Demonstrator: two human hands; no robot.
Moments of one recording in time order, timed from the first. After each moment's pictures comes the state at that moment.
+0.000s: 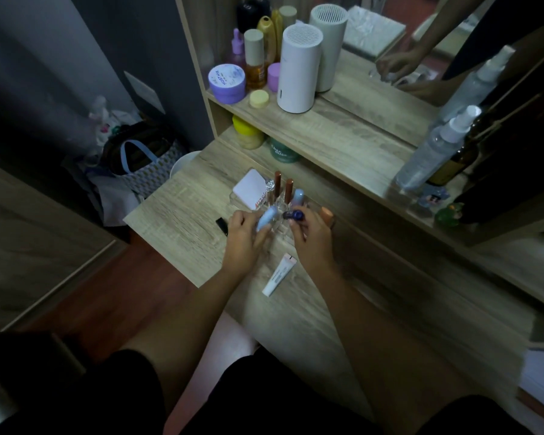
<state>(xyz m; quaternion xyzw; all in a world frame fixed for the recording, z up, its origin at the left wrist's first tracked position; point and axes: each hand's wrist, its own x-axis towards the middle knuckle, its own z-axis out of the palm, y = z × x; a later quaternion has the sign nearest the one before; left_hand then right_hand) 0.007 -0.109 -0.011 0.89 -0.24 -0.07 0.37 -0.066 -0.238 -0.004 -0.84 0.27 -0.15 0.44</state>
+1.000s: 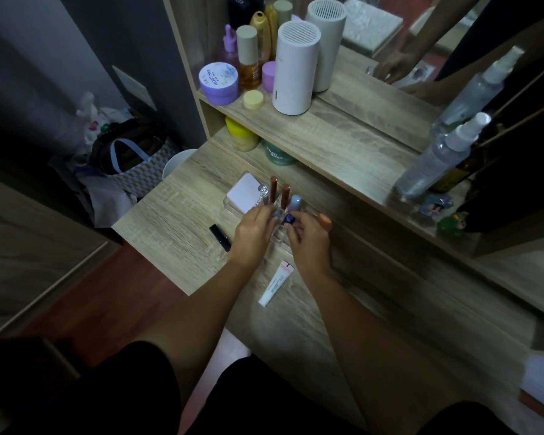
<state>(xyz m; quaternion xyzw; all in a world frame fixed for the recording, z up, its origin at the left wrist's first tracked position) 0.020 -0.141 -0.005 0.87 -0.35 0.04 0.35 -0.055 -0.238 -0.006 -0.84 0.31 -0.14 0.43</state>
